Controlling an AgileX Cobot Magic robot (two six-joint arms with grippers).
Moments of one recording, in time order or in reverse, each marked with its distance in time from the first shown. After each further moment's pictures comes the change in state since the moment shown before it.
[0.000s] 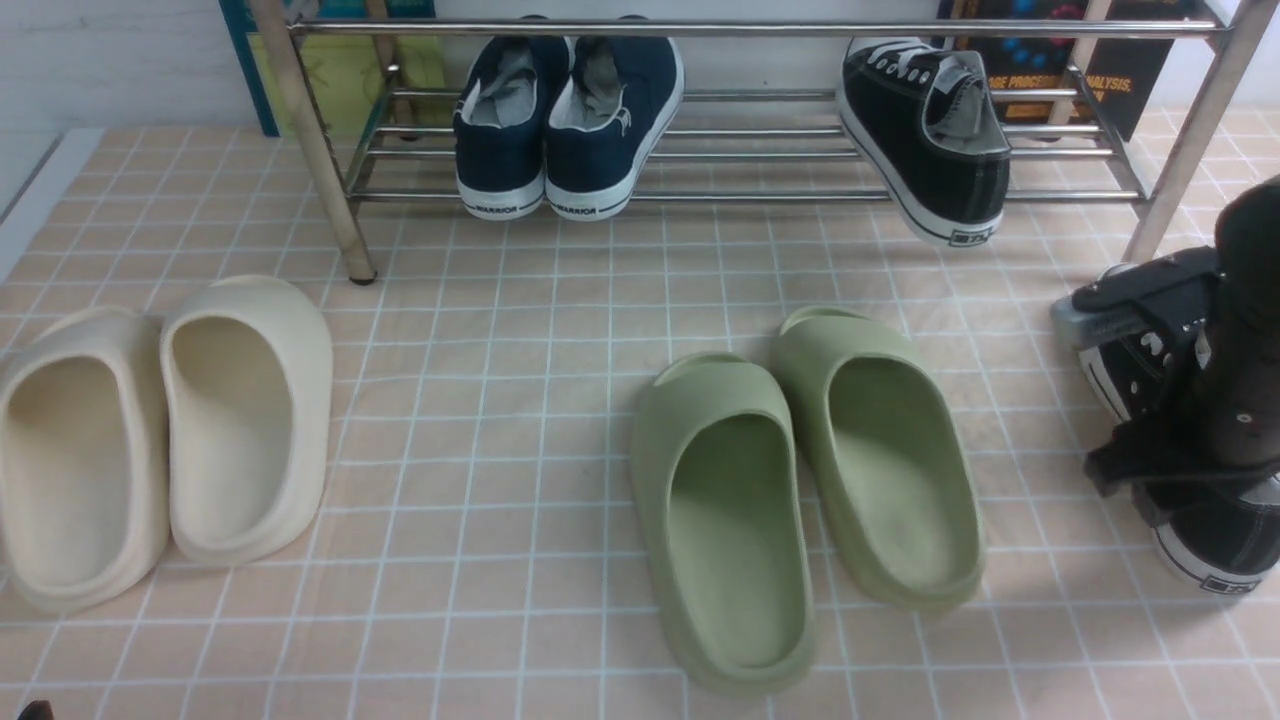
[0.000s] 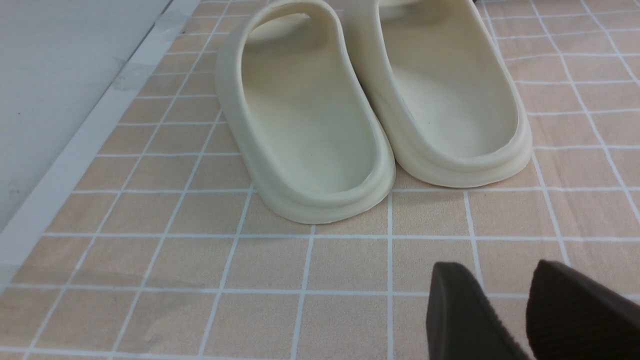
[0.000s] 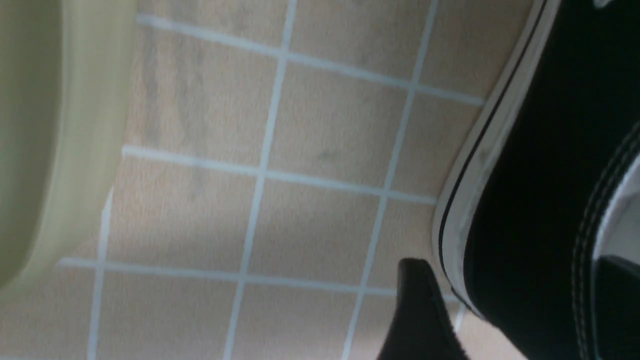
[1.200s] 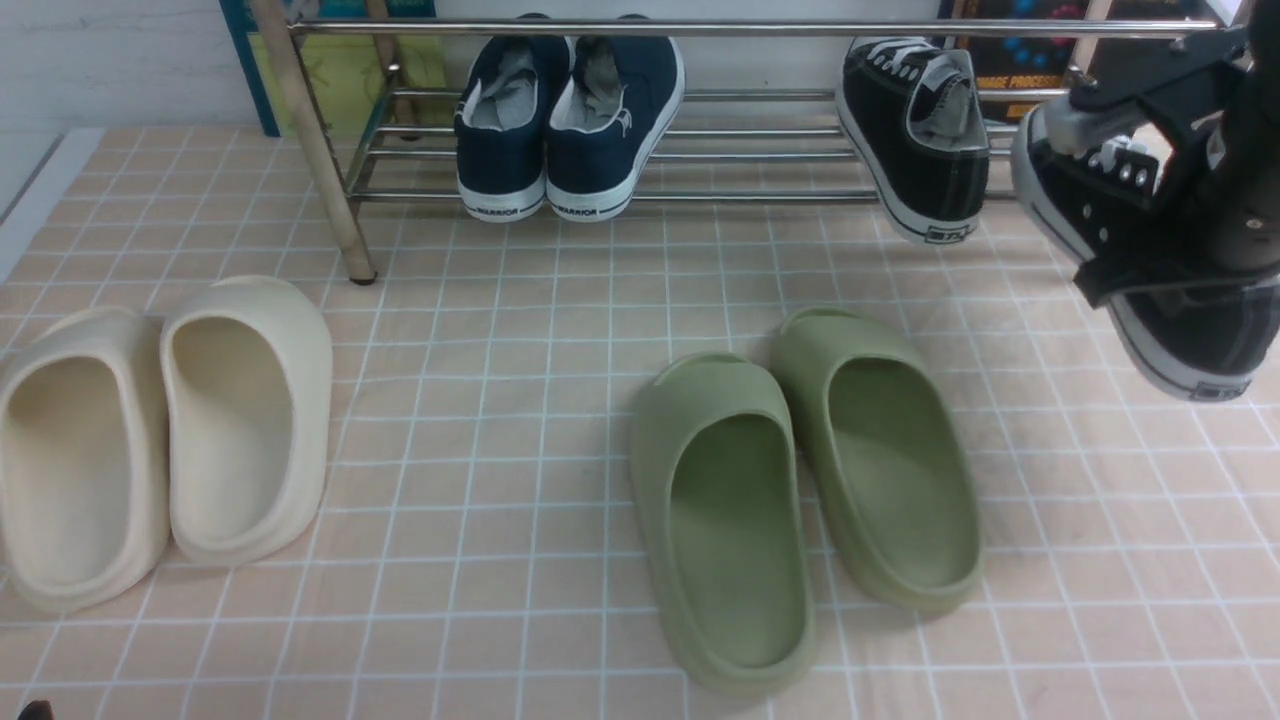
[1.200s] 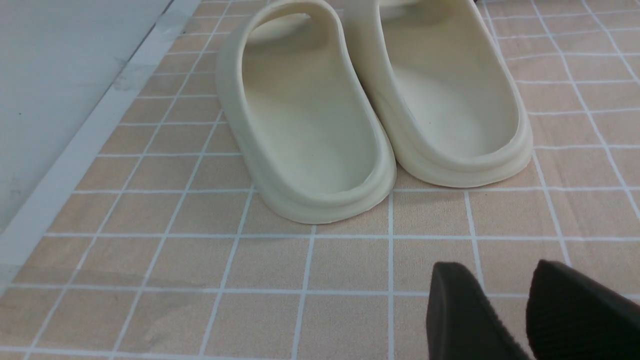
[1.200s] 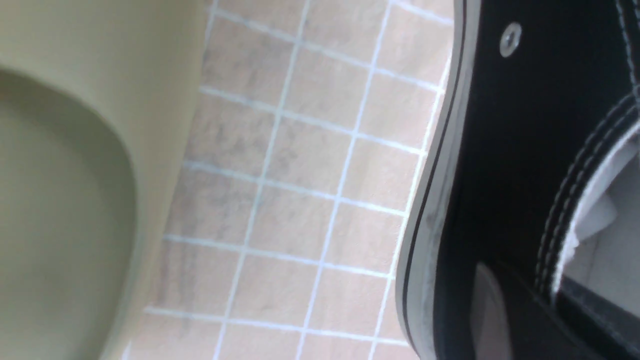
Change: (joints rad) right arm 0.011 0.001 -0.369 -0.044 0.136 -0.083; left arm 0.000 0.000 0.000 0.001 0.000 0.000
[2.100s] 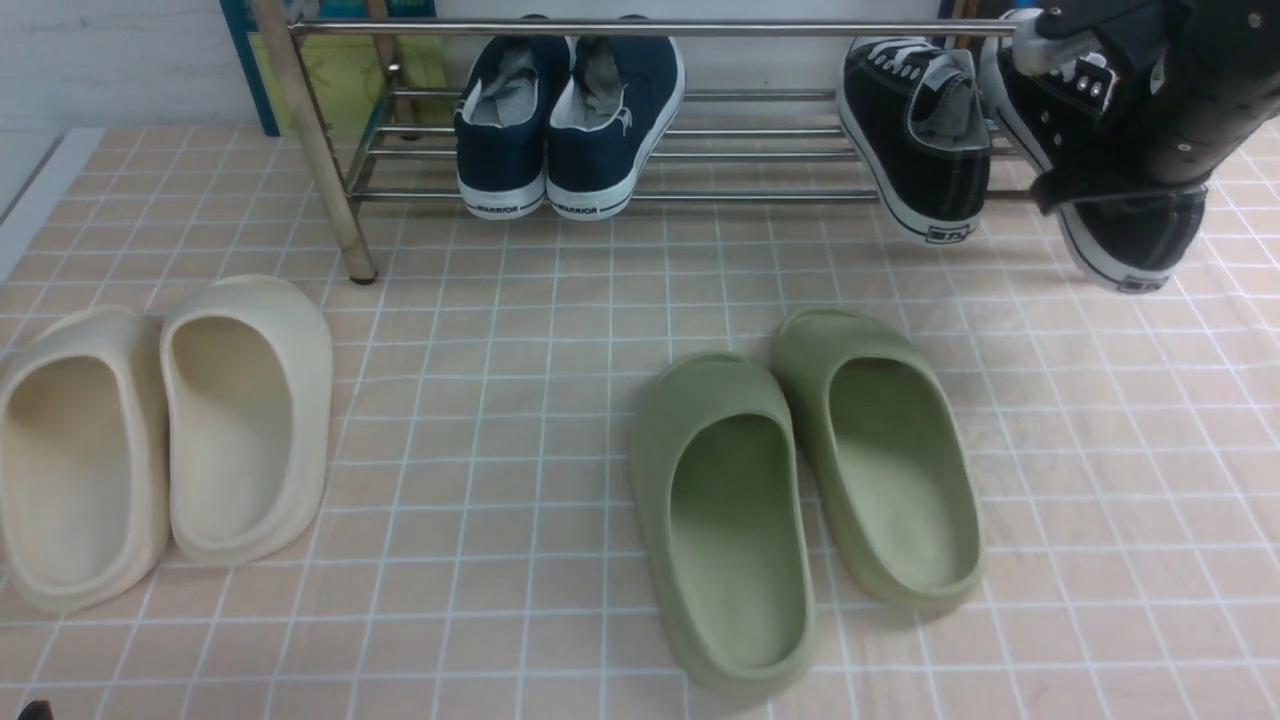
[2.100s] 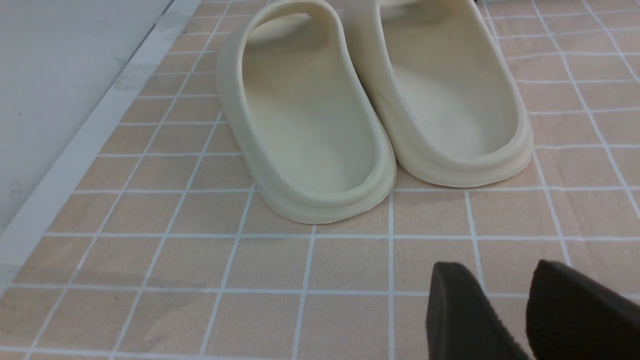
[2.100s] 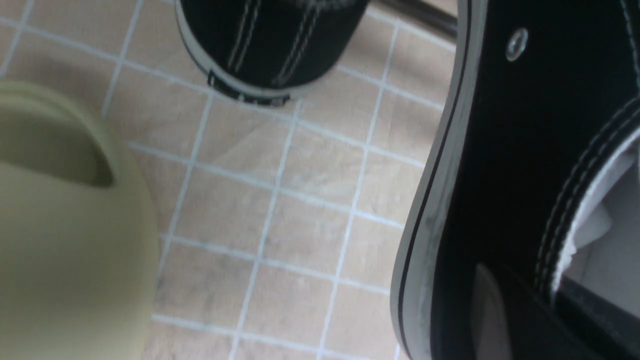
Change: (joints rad) right arm -0.069 0.247 -0.263 0.040 -0.170 -0.097; left arm 0.000 0.000 0.000 0.000 0.000 0.000
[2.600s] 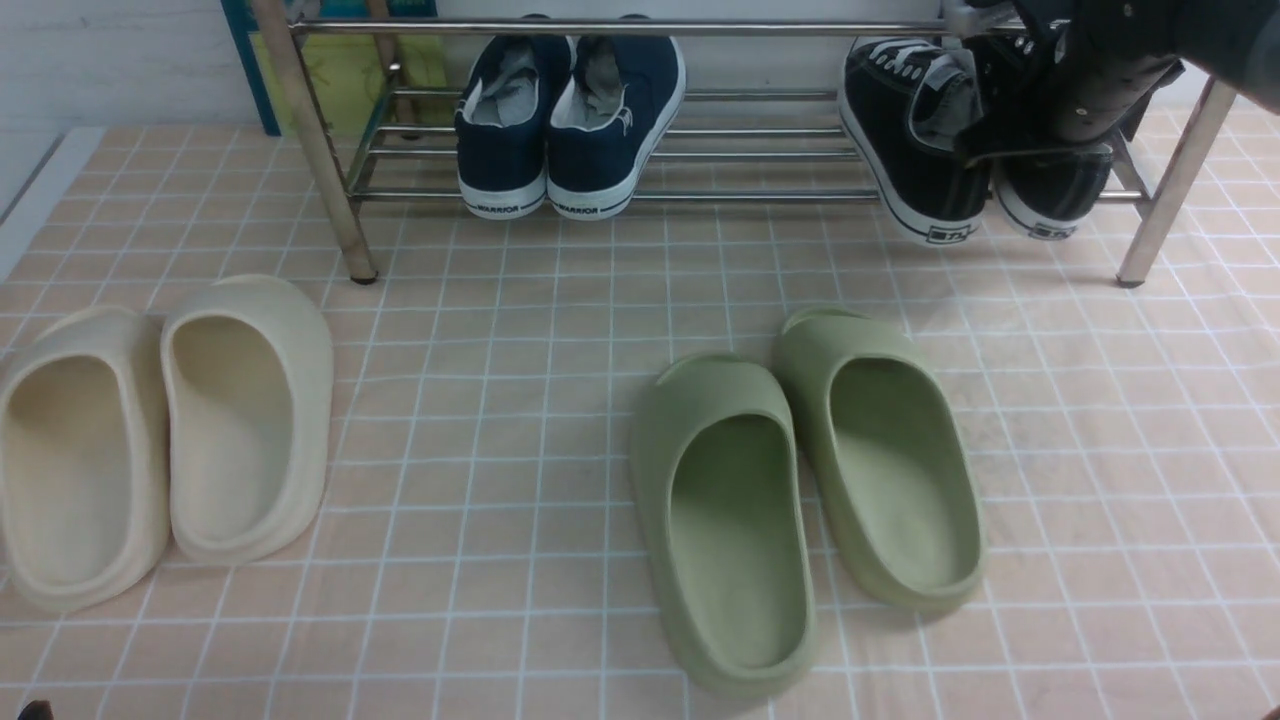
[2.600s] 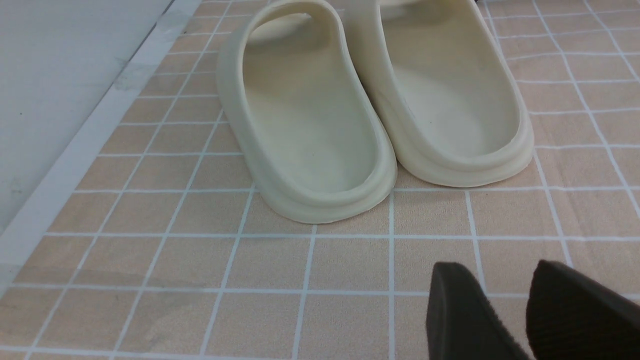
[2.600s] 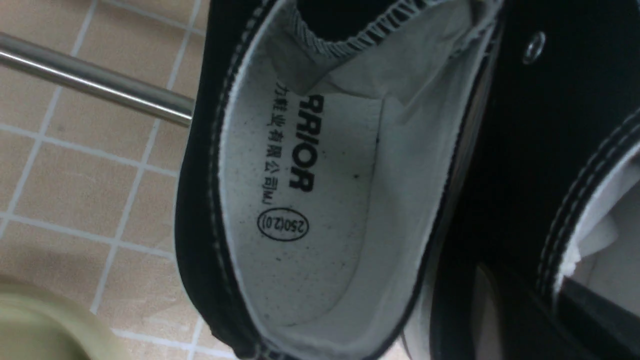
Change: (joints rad) right arm 0.000 0.261 -0.327 0.017 -0.009 0.000; left arm 0.000 0.000 0.000 0.000 0.000 0.000
